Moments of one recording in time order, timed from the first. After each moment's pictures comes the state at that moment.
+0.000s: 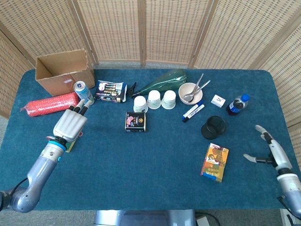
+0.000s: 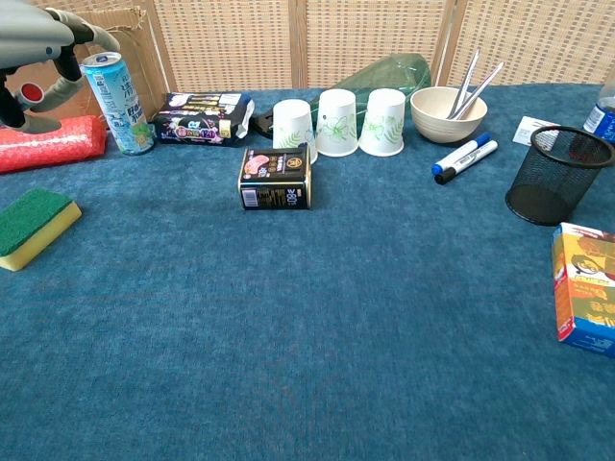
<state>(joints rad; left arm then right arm) -0.82 -1.12 -0.04 -1.89 0.88 1.12 0.94 0.27 -1.18 0.13 -1.33 -1.38 1.00 0.86</state>
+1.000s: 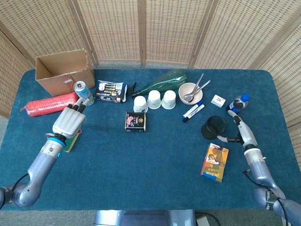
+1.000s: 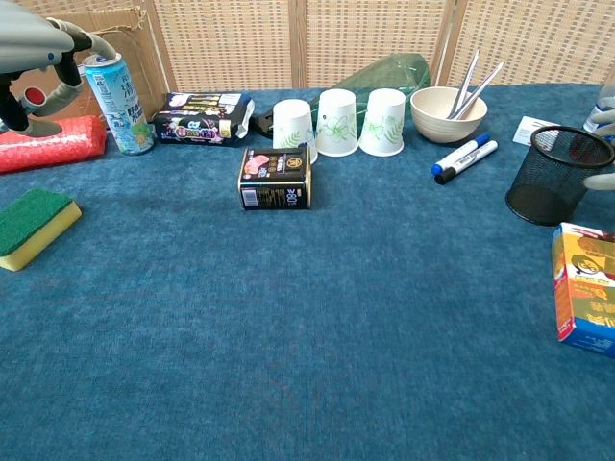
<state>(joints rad) -0.83 -1.14 -0.04 -1.82 0.85 1.08 0.88 0.48 -1.46 0.25 -1.11 -1.20 0.82 0.67</state>
